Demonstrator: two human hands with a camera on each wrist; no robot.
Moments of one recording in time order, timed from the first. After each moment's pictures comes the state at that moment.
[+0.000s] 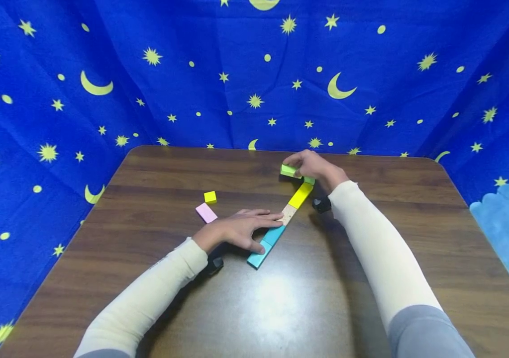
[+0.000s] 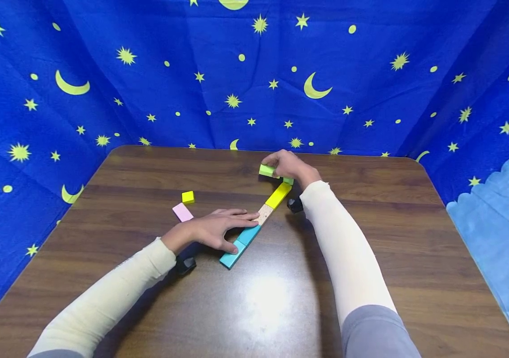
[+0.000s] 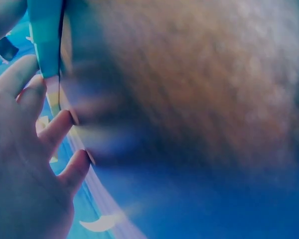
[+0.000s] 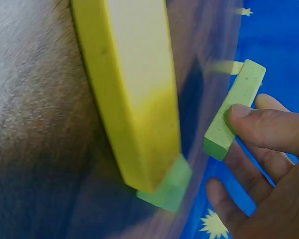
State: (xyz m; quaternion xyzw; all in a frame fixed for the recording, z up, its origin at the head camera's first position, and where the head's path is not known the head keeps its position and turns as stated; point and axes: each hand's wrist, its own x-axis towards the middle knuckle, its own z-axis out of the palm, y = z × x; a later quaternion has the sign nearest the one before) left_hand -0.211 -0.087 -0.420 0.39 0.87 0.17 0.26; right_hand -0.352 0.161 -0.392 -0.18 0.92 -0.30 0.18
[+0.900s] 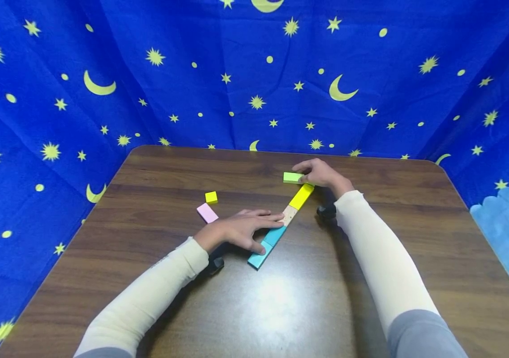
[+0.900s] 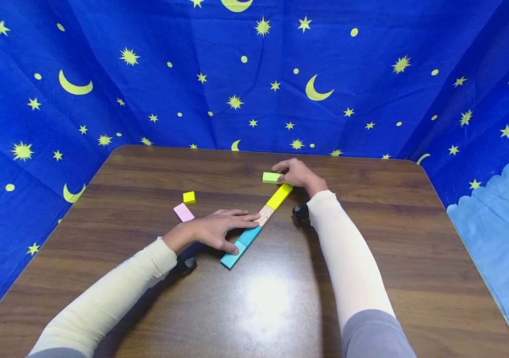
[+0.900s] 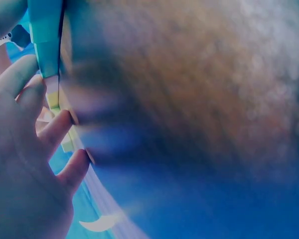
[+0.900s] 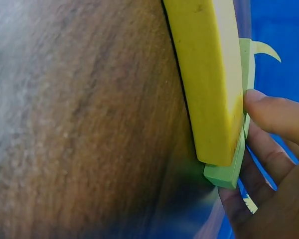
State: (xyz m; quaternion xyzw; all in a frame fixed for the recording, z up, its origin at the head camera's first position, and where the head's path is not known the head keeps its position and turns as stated) left_hand -0.212 -0.087 -0.420 0.40 0.87 0.16 0.25; right_hand -0.349 0.186 -0.419 -0.16 0.92 -0.31 0.15
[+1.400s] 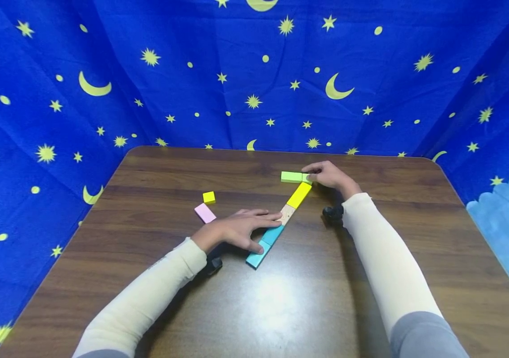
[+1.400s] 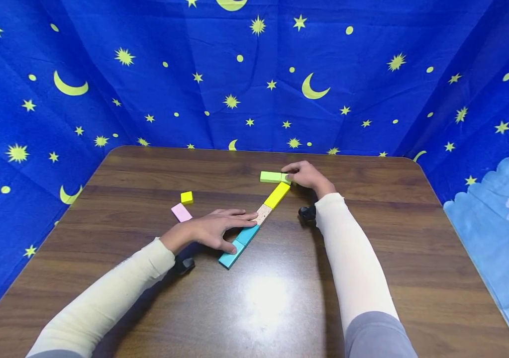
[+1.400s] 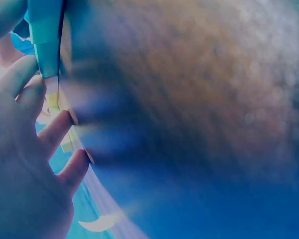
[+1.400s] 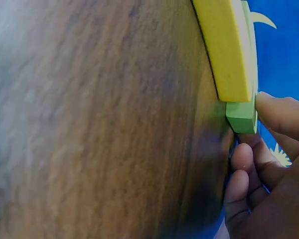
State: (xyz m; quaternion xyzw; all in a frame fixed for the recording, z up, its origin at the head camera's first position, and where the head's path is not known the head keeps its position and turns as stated) left_hand -0.210 -0.085 -0.418 0.39 0.87 0.16 0.26; right_hand -0.344 0.218 -0.430 -0.12 0.92 -0.34 0.16
